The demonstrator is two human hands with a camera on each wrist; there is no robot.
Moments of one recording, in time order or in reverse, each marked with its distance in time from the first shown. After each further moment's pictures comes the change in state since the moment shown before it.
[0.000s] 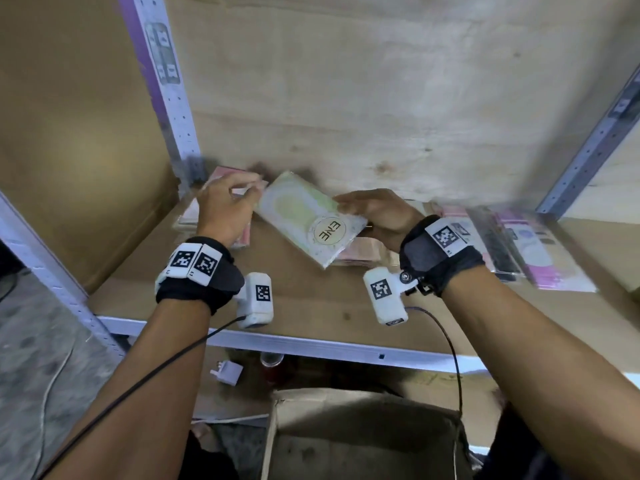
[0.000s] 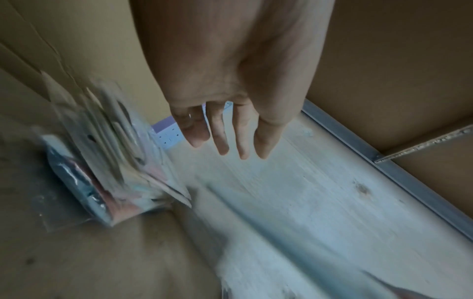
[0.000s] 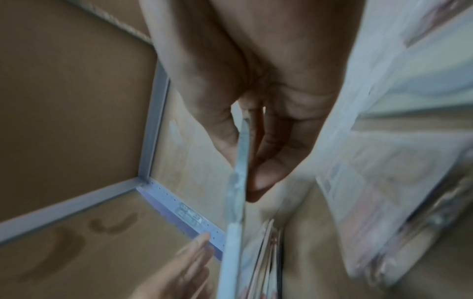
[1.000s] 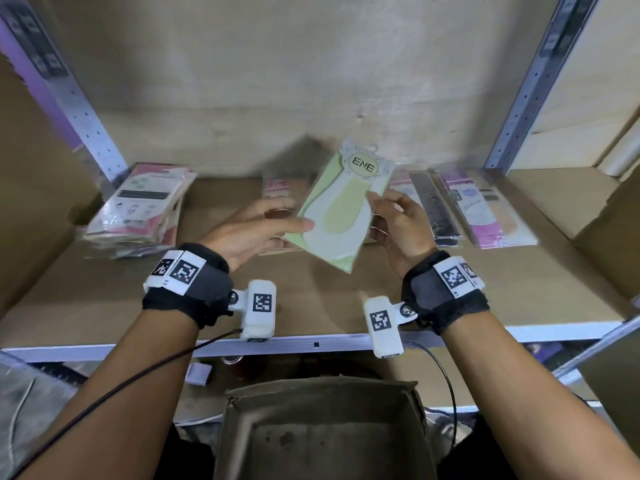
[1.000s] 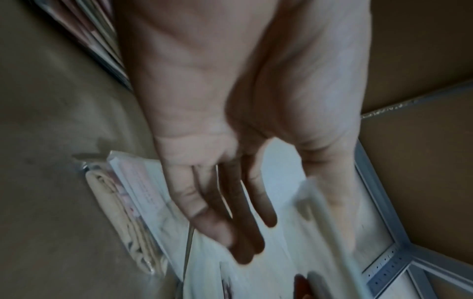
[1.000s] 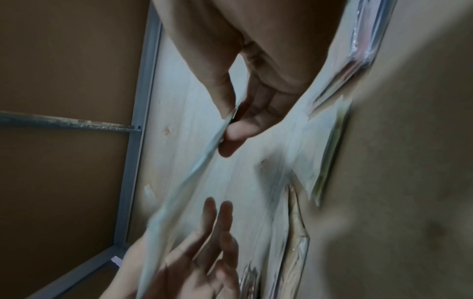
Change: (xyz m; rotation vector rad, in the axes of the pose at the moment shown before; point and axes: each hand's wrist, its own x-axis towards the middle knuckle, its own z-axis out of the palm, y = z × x) left_hand -0.059 0.049 0.114 -0.298 -0.756 -0.355; right_hand -0.048 0.078 -0.109 0.471 0.375 -0.189
